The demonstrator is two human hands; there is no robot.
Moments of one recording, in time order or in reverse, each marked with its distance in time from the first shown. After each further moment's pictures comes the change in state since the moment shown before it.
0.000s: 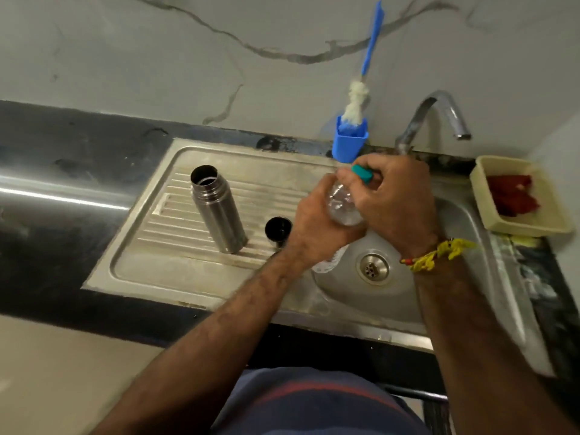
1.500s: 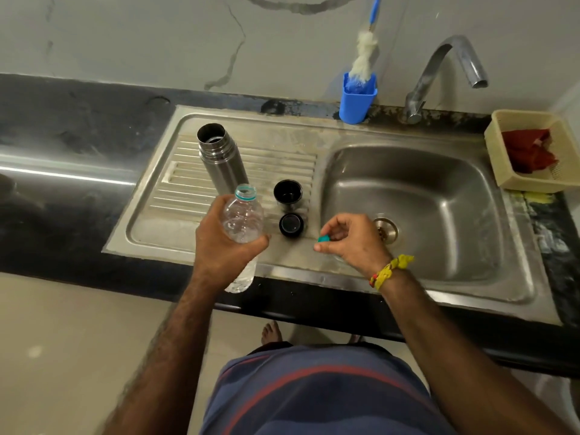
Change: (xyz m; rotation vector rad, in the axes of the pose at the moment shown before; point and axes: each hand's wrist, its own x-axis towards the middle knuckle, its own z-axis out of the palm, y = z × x) left_hand -0.121 -0.035 -0.113 0.147 0.272 -0.200; right_hand -0.115 0.056 0.086 0.357 -0.529 0.504
